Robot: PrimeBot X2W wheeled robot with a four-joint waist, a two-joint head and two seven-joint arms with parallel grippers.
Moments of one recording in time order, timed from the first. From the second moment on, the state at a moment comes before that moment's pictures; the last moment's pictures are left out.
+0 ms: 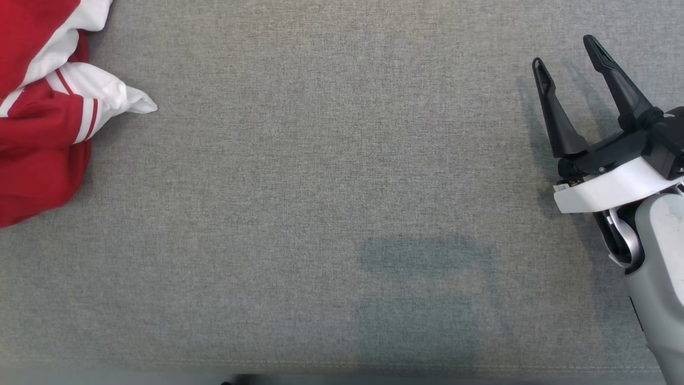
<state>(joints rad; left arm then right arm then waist) -0.85 0.46 0.13 0.58 -0.75 0.08 0.68 -0.37 -0.31 0.22 0.04 0.15 0.12 -0.25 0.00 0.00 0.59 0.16</state>
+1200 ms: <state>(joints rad) -1.08 0.42 0.06 0.53 -0.75 -0.03 0.57 -0.37 -0.26 0.25 0.08 0.16 0.12 -0.25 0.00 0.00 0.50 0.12</state>
